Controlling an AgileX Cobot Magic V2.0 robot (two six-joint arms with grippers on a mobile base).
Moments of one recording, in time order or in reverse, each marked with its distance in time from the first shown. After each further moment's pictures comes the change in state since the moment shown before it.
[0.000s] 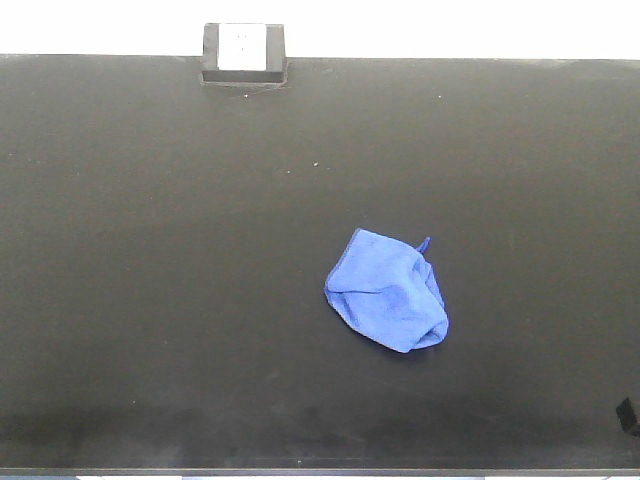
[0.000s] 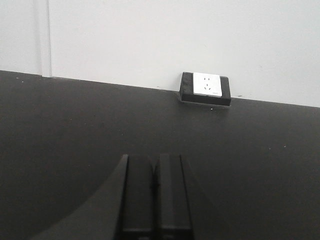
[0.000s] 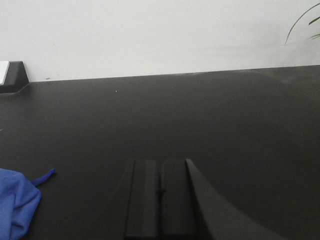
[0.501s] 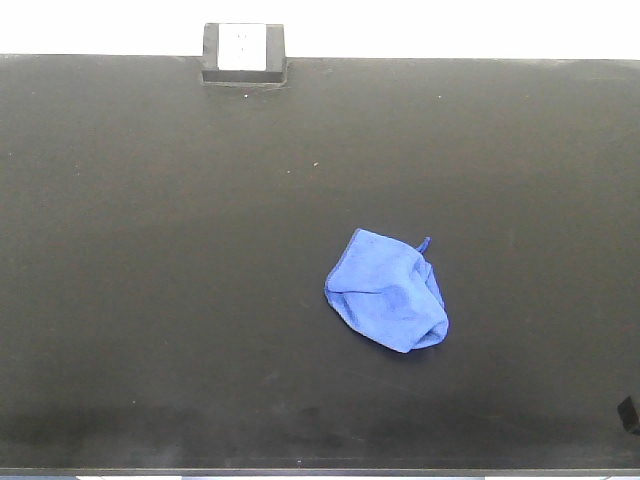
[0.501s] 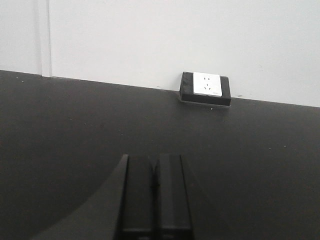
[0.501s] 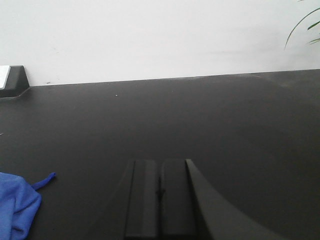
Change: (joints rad) left arm 0.000 0.000 0.000 0.000 0.000 0.000; right arm 0.000 0.000 0.000 0.001 -0.009 0.000
